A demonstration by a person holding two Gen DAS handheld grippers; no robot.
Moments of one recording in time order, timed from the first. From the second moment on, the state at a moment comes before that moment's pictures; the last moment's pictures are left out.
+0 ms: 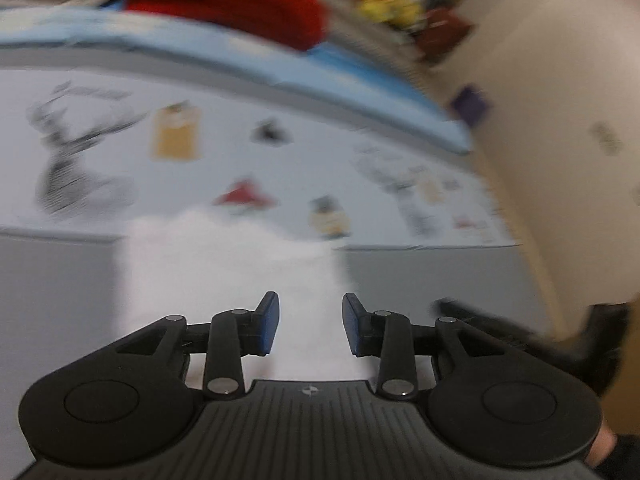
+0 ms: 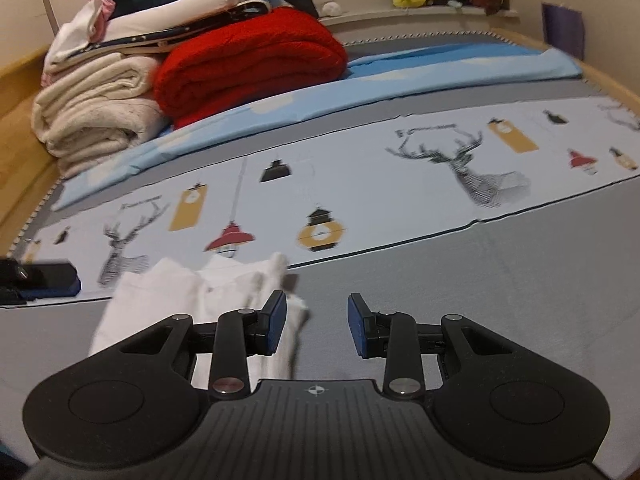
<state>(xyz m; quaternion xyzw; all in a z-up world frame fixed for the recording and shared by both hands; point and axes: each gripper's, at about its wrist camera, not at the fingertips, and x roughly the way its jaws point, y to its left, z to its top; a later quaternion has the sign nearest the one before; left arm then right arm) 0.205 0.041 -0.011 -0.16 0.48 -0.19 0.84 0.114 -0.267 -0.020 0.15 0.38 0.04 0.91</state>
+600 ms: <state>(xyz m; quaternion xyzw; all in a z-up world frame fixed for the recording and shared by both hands) 0.173 0.104 -0.034 -0.05 0.53 -0.16 0.83 0.177 -0.198 -0.090 0.24 0.54 0.09 0.80</state>
